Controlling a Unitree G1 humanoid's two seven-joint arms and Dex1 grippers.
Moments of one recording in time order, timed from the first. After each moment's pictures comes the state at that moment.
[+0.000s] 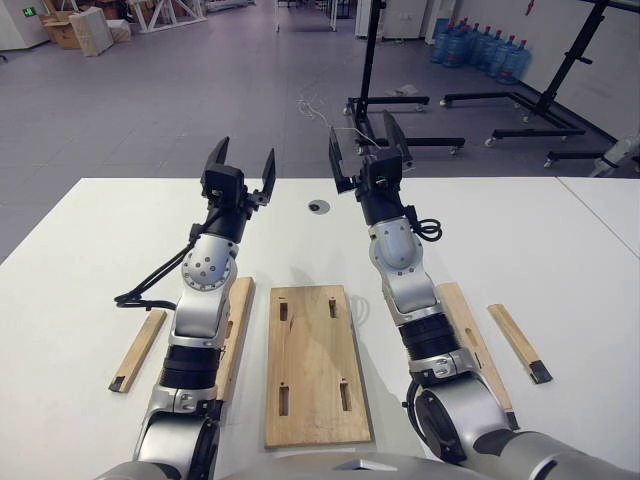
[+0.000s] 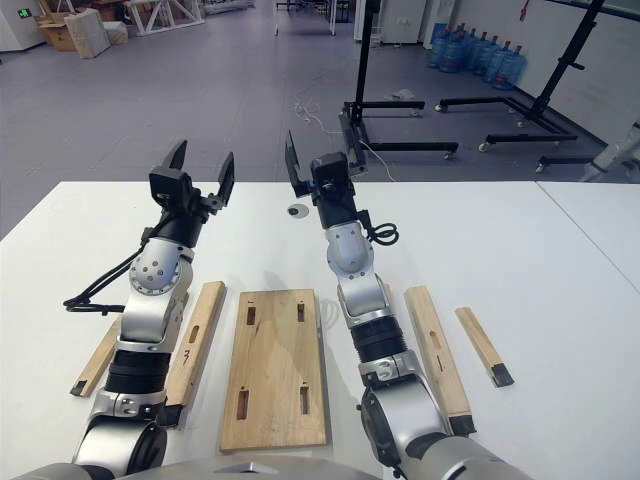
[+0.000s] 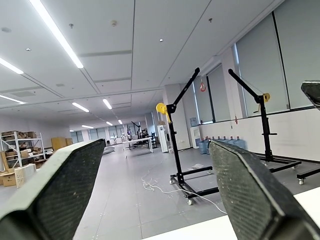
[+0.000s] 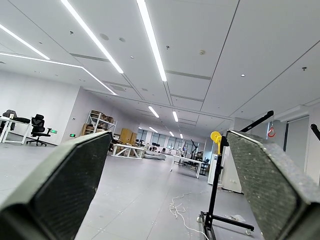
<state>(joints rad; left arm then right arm) -0.38 0.11 0.00 -0.07 0.04 -0.08 -0.10 -0.57 0.02 0.11 0.22 -0.18 -0.33 -0.07</state>
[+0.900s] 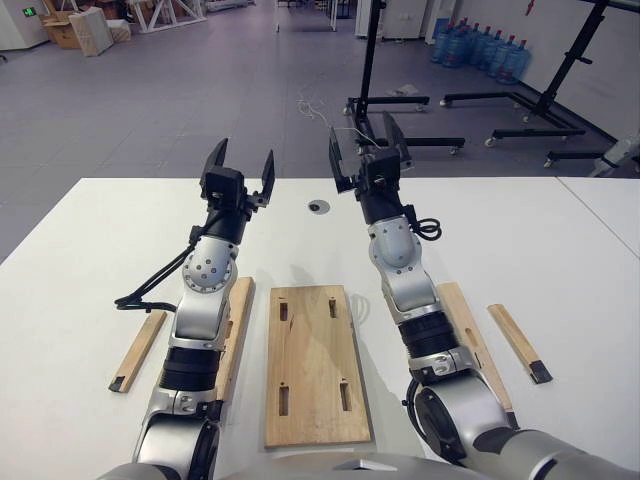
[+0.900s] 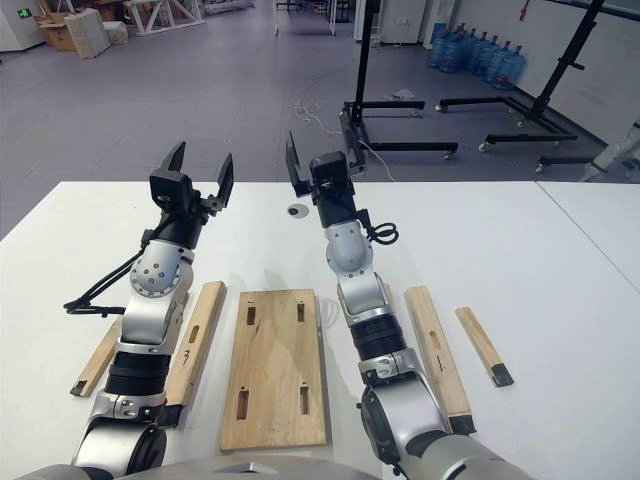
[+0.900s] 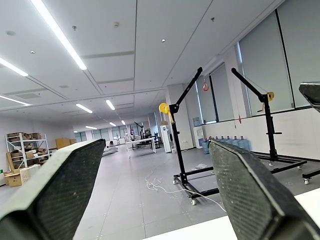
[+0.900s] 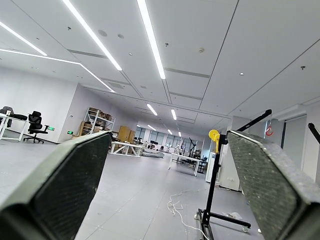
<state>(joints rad) -0.37 0.11 0.00 -0.06 0.05 -0.09 -0.08 -0.58 0.01 0.10 0.25 -0.18 -0.33 -0.08</state>
